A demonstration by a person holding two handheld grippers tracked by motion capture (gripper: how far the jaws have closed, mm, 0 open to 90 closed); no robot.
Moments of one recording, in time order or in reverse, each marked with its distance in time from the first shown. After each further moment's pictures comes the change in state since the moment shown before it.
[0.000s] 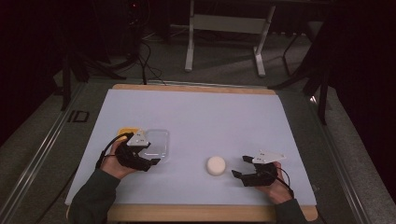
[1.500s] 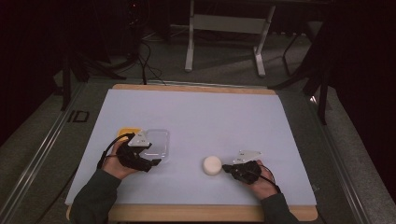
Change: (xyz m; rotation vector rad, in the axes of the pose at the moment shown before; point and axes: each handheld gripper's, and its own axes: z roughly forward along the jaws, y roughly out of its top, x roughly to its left) left arm -0.001 -0.001 0.004 0.003 -0.008 0.002; right arm 0.017 0.013 0.042 0.128 0.052 -0.106
